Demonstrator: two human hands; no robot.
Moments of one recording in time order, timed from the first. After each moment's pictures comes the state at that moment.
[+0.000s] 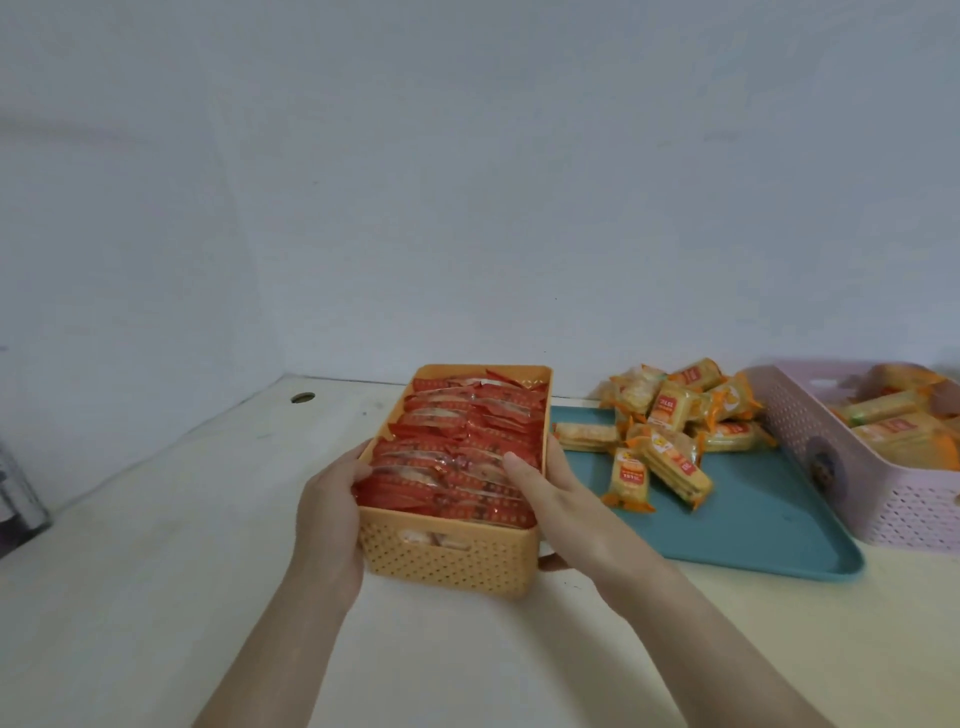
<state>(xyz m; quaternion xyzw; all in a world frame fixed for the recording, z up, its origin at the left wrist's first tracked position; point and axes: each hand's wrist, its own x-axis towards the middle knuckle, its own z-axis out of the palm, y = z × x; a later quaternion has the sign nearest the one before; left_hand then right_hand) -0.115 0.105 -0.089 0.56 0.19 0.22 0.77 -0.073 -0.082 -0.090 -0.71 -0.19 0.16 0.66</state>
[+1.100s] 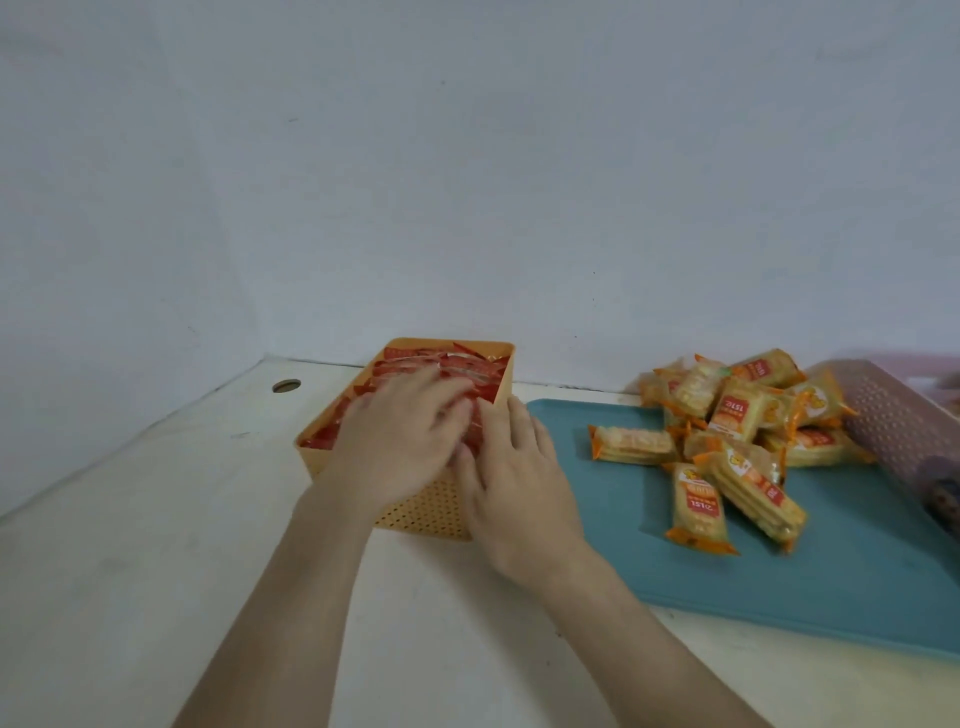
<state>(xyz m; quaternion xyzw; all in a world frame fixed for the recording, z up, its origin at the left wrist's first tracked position) -0.001 0.151 -0.076 0.97 0.01 0.16 0.18 0.004 0.021 -0.124 -0.90 -0.23 -0.13 0.34</state>
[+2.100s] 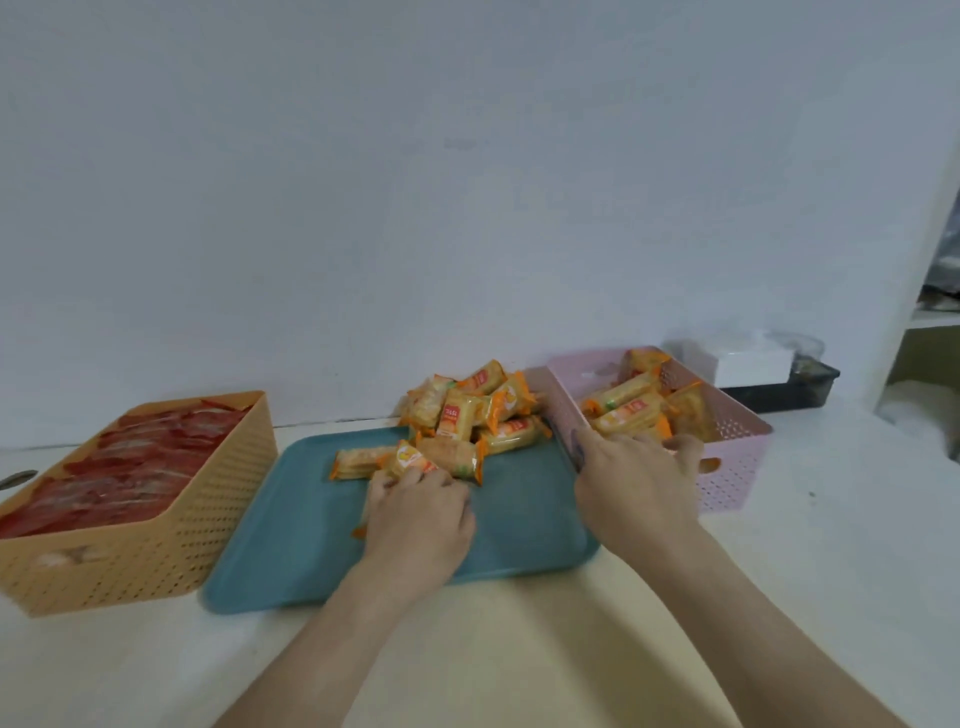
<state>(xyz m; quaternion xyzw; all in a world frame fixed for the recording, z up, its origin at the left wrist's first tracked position) 0.005 -0.108 -0.134 0.99 -0.10 0.14 -0.01 -0.016 -0.299 -0.104 -0.97 0.06 -0.24 0.00</state>
